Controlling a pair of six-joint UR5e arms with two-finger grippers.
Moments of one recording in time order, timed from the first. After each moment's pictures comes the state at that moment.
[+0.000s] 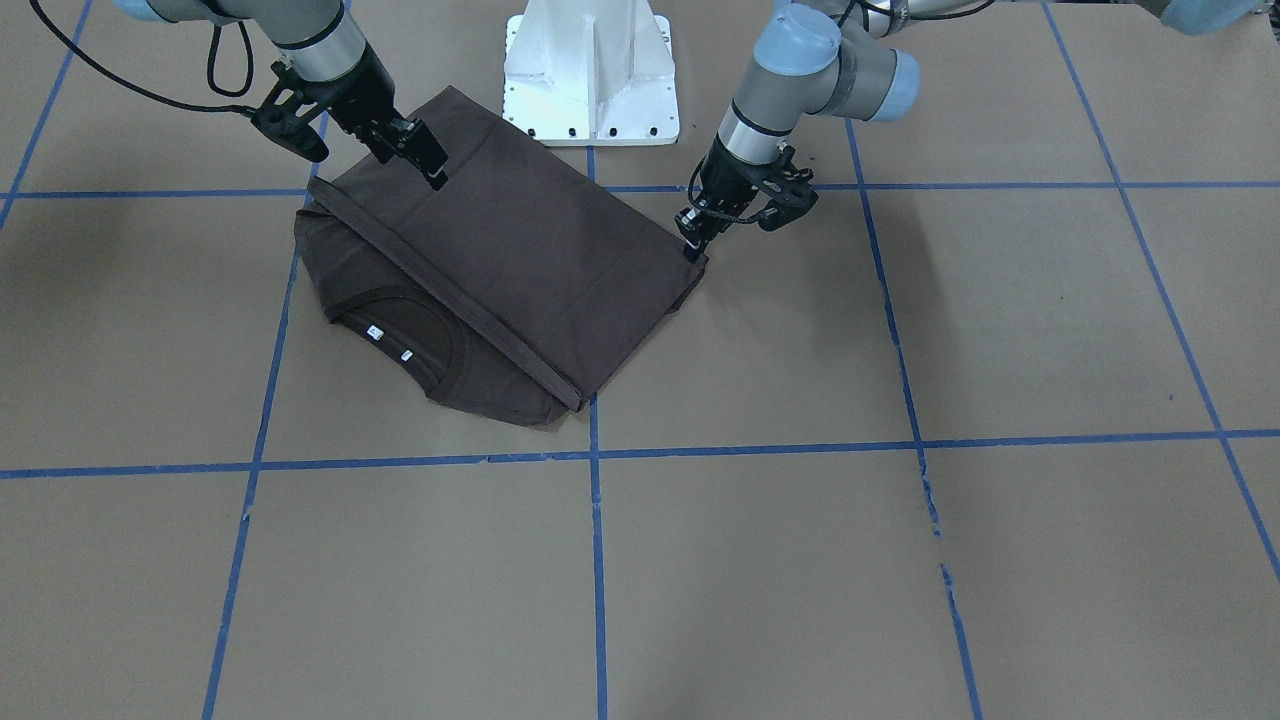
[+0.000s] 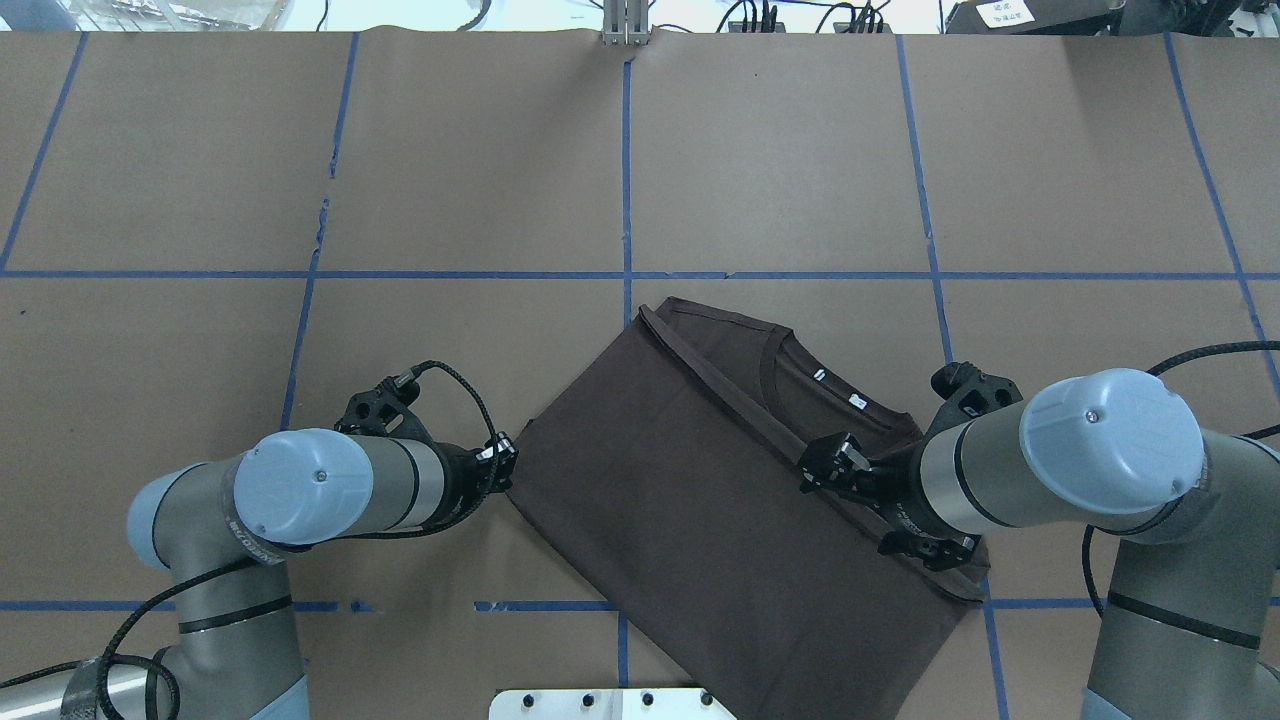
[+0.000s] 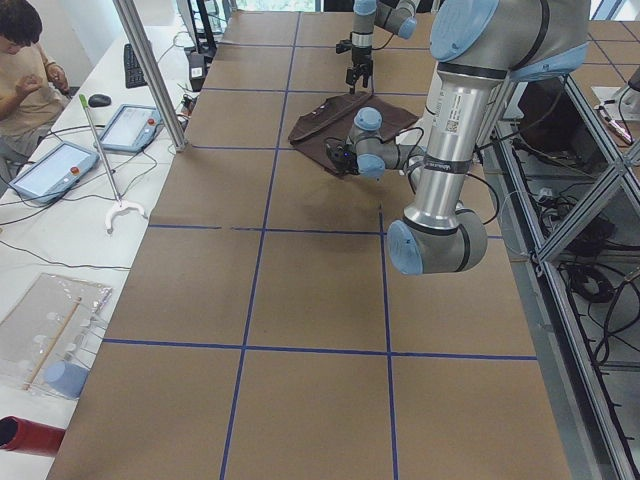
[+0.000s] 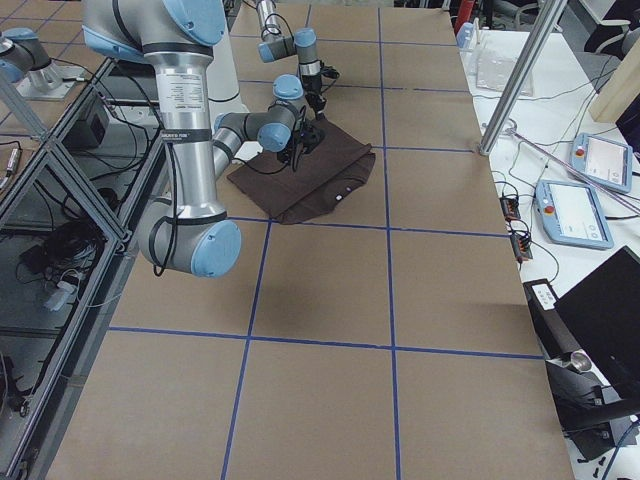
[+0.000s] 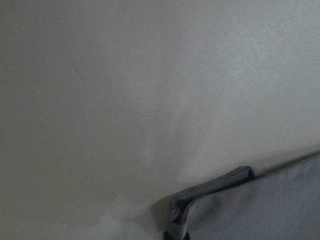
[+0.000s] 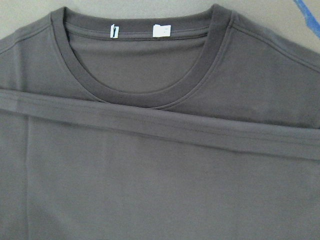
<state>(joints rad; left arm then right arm) -0.34 -1.91 -1.81 -2.07 -1.65 -2.01 0.41 -1.45 2.18 -1.35 1.89 1.98</state>
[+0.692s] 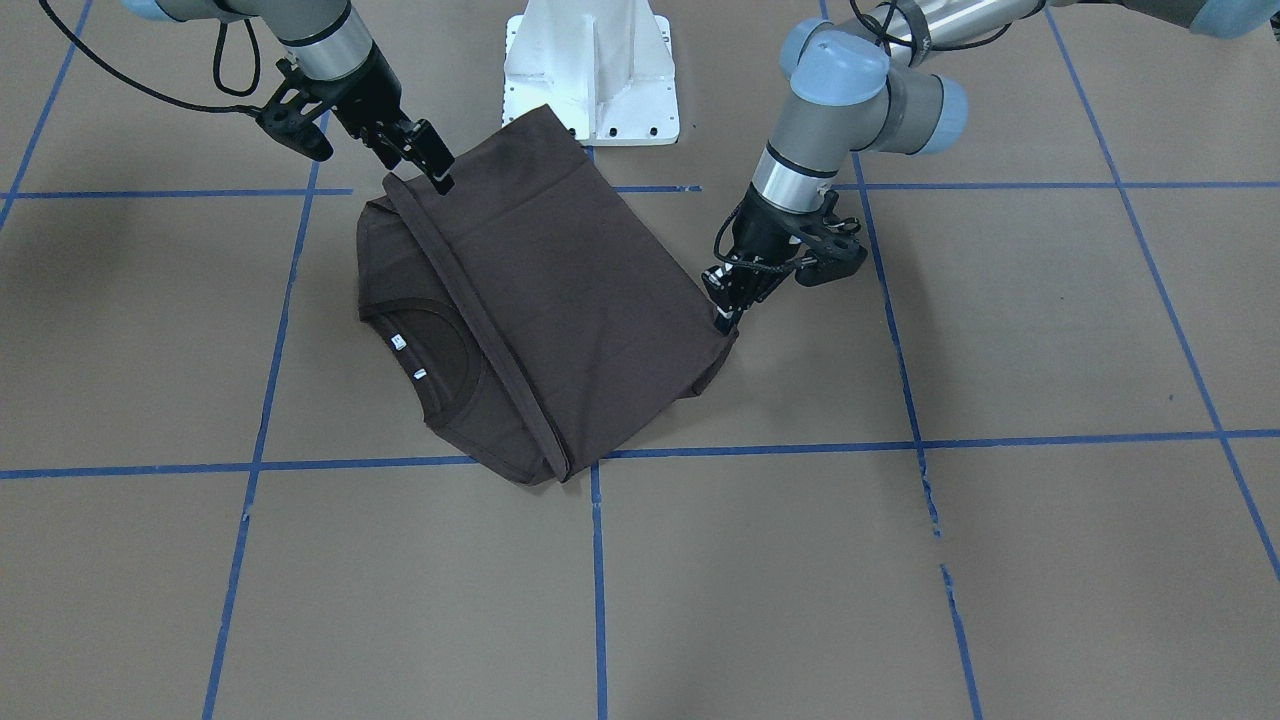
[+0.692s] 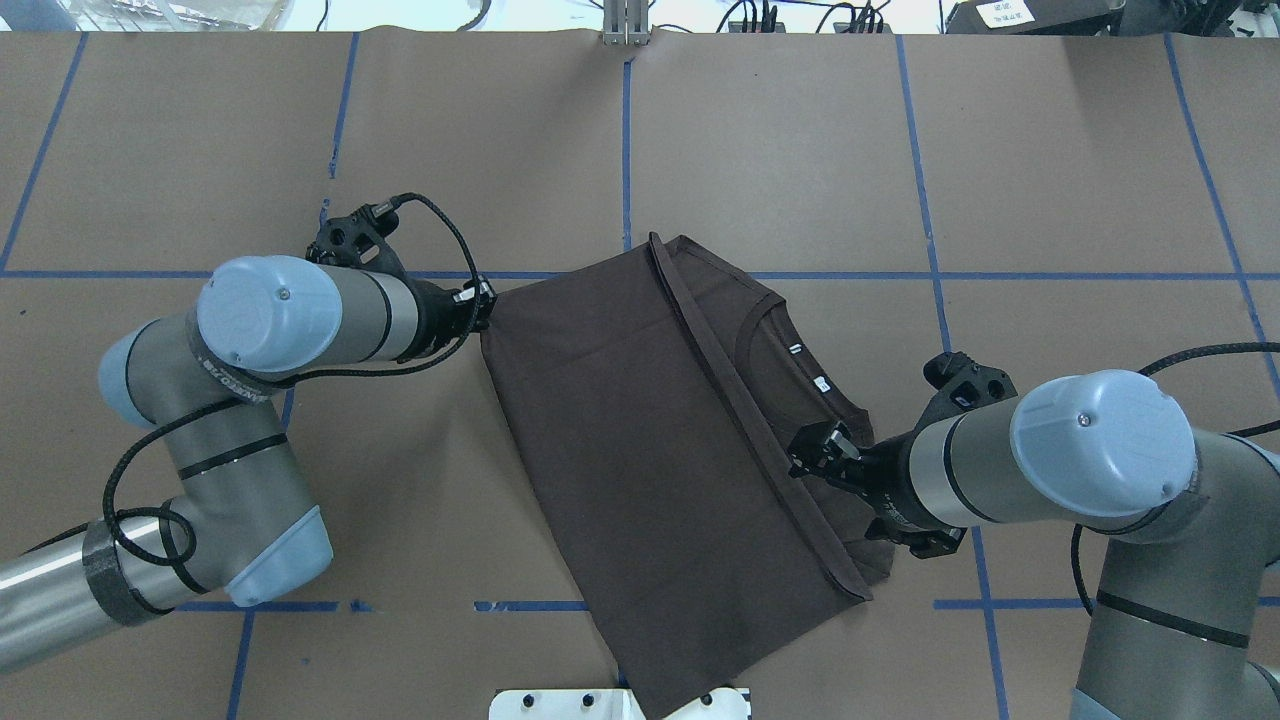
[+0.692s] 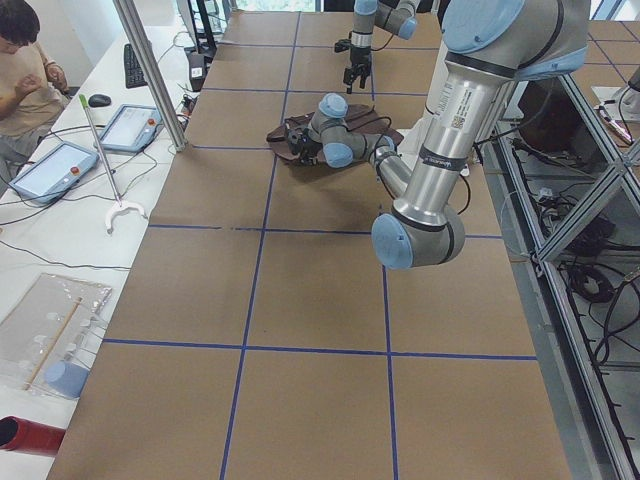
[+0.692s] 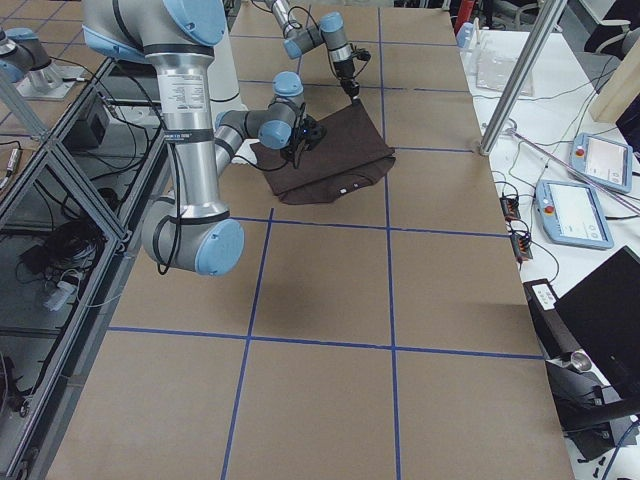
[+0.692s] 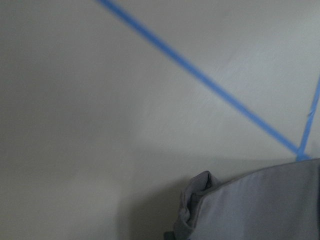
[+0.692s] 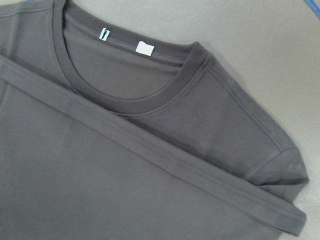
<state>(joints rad) -0.58 -2.02 -1.73 -2.06 -1.67 -1.74 0.41 -1.42 2.18 -1.35 1.84 1.99</state>
